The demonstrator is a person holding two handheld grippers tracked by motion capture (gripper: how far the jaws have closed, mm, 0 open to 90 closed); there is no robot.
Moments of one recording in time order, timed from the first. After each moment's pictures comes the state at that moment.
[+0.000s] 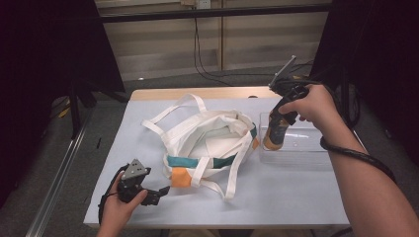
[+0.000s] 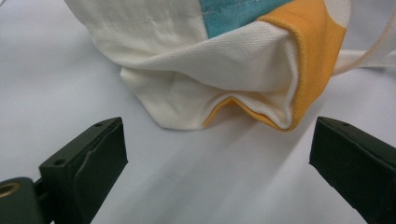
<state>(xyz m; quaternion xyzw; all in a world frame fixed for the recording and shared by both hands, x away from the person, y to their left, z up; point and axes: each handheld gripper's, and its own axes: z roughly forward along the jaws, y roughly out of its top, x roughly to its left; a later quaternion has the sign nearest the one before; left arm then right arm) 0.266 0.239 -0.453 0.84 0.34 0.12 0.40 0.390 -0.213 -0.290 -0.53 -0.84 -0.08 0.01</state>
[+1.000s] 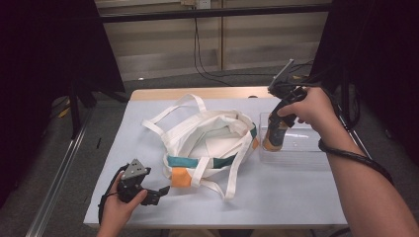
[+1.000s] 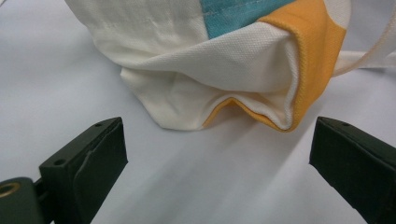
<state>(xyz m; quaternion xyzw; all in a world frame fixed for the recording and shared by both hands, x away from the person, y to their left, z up) 0.266 0.239 -0.453 0.84 0.34 0.12 0.40 0.389 -0.212 -0.298 -0.53 -0.85 -0.07 0.01</state>
